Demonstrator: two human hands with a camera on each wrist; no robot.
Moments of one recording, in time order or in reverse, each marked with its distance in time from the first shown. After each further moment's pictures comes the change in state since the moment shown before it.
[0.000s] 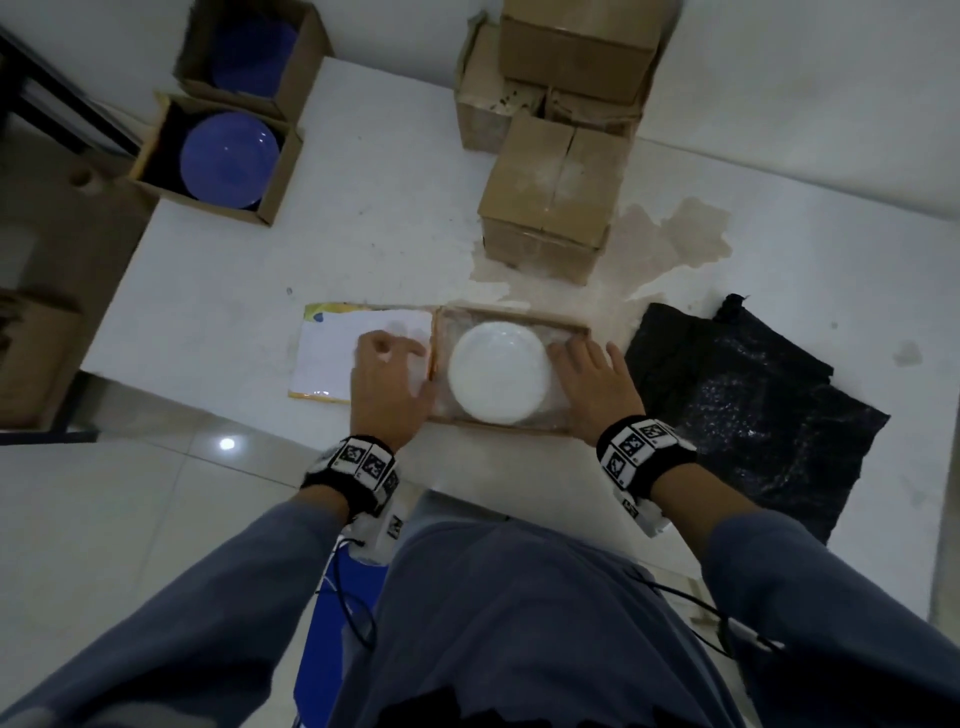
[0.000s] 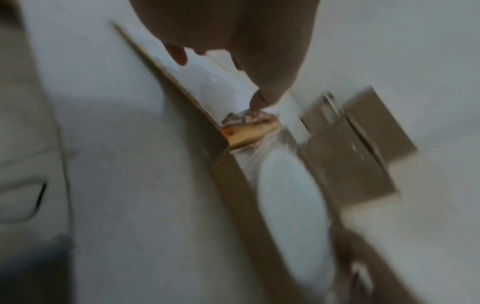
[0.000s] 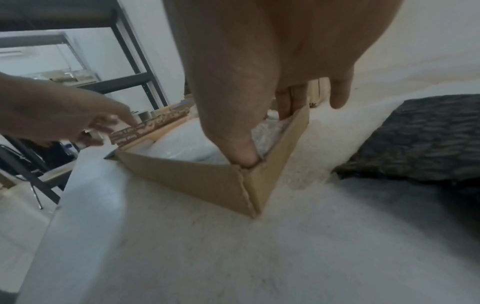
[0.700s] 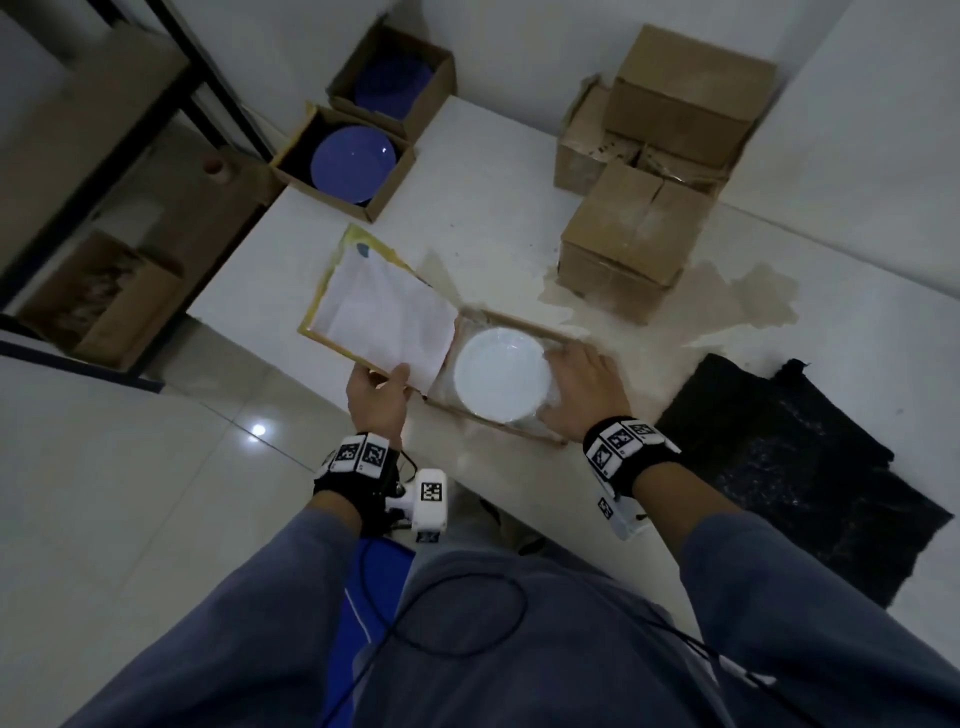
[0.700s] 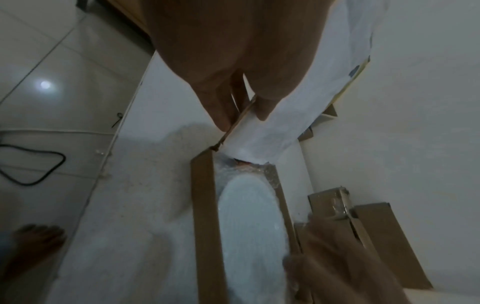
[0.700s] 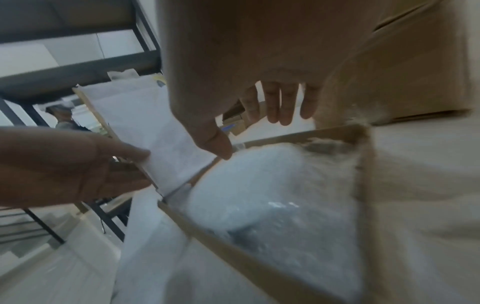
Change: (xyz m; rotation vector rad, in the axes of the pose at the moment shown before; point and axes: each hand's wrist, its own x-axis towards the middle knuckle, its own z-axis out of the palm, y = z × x) left_hand -0.035 -0.027 -0.035 -1.066 0.418 -0.899; right_hand 0.036 -0.058 -0.024 0.228 0.054 -0.127
